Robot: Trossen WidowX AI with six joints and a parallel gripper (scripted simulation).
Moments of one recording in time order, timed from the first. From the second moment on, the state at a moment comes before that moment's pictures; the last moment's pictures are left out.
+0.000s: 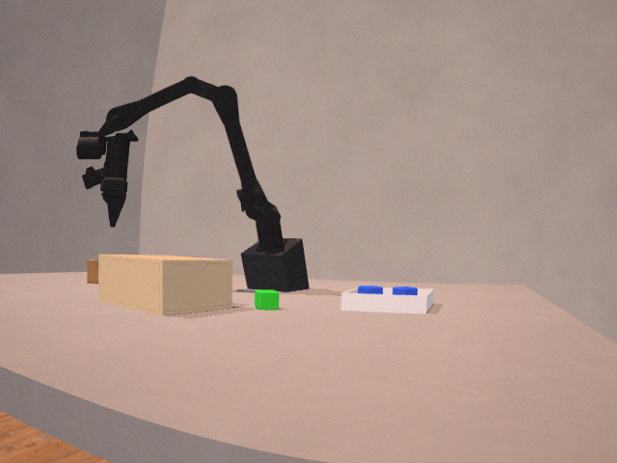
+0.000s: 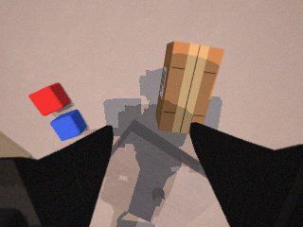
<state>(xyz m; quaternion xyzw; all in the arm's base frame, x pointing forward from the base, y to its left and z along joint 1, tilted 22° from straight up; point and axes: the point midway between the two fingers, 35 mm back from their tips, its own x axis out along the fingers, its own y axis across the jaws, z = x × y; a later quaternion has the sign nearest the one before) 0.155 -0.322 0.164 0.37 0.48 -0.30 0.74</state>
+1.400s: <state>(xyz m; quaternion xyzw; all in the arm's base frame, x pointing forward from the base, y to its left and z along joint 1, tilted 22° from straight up) 0.262 -0.226 0.091 0.24 0.52 -0.22 0.79</state>
